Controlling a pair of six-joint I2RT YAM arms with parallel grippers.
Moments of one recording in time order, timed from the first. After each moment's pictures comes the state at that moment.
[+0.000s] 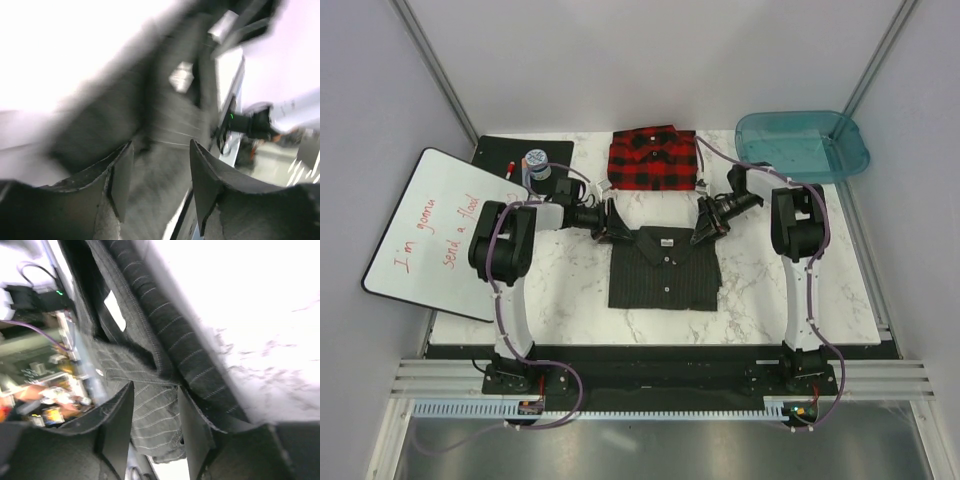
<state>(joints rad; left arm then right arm) -0.22 2.04 1.18 -0.09 1.04 -0.36 0.15 2.37 1.76 -1.09 -0.97 -0.35</state>
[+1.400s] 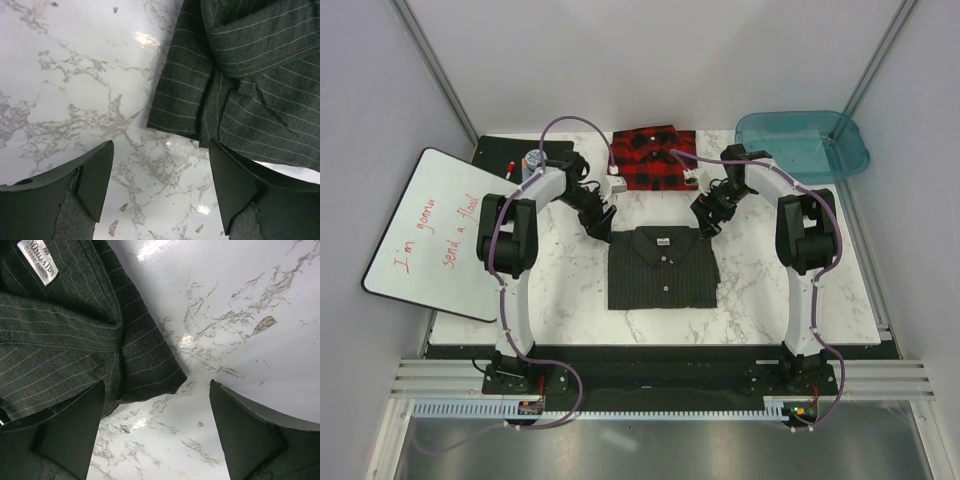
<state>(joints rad) -0.20 2.17 1.65 -0.91 0.70 0.86 0.21 2.21 1.75 -0.99 -0.55 -0.71</state>
